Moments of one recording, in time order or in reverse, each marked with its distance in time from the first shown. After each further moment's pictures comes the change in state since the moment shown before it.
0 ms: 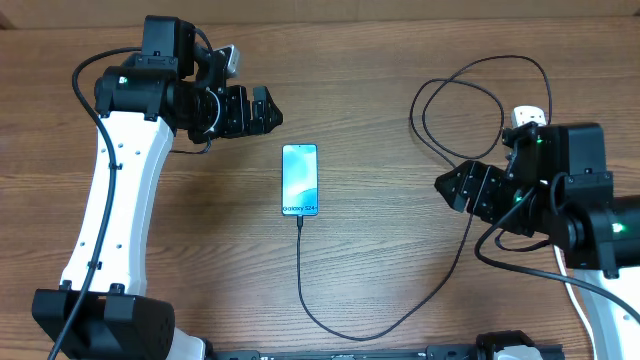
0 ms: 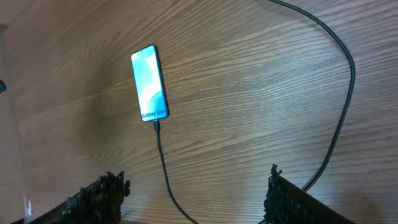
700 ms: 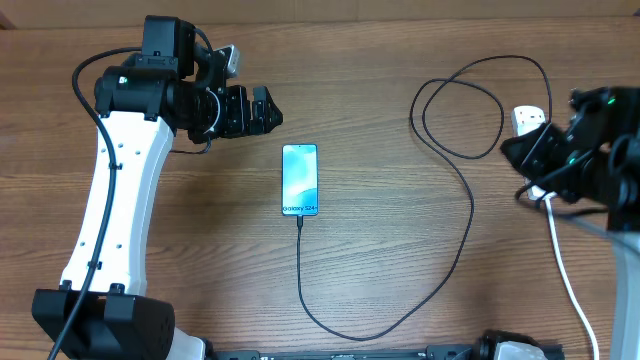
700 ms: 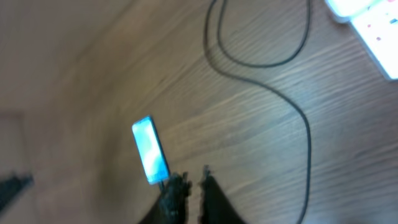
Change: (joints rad) left arm 0.000 0.000 0.000 0.000 -0.002 0.000; right arm -0.271 0.143 0.216 -0.004 -0.022 -0.019
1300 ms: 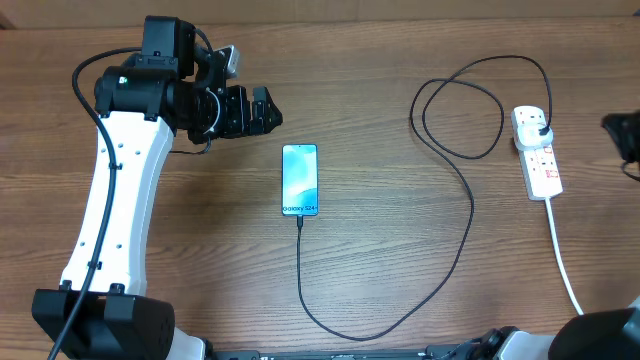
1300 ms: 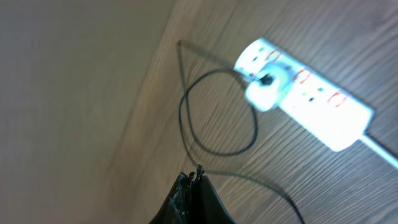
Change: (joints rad) left arm 0.000 0.000 0.000 -0.003 -0.002 0.000; right arm -0.503 0.263 0.006 0.258 -0.227 0.068
